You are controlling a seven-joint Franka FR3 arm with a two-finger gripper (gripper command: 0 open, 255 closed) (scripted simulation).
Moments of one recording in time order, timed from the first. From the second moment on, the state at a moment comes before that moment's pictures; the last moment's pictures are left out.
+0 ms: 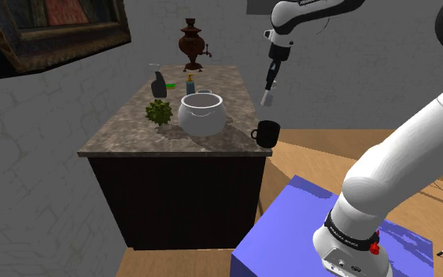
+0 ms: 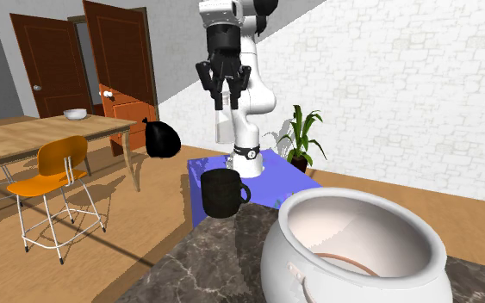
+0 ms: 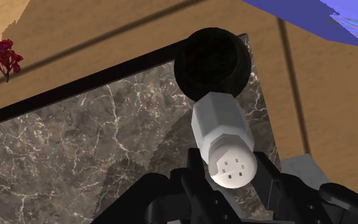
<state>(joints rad) -0.15 -0.33 -0.30 -2.11 -0.05 1.96 -0.76</state>
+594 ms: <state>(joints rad) -0.15 -0.33 -0.31 -2.23 -0.06 2.07 -0.76</state>
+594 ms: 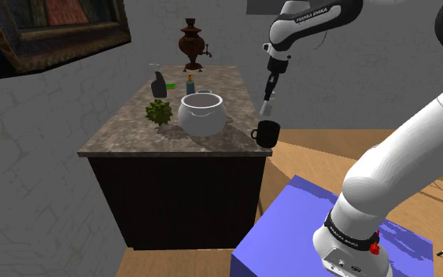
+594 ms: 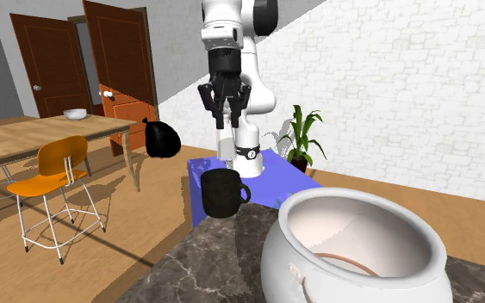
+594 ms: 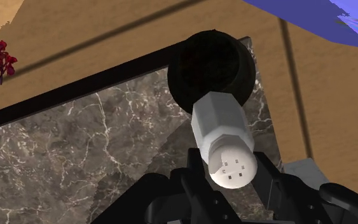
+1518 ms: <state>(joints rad) -0.15 -0.30 -0.32 -2.33 -0.05 2.22 -0.78</state>
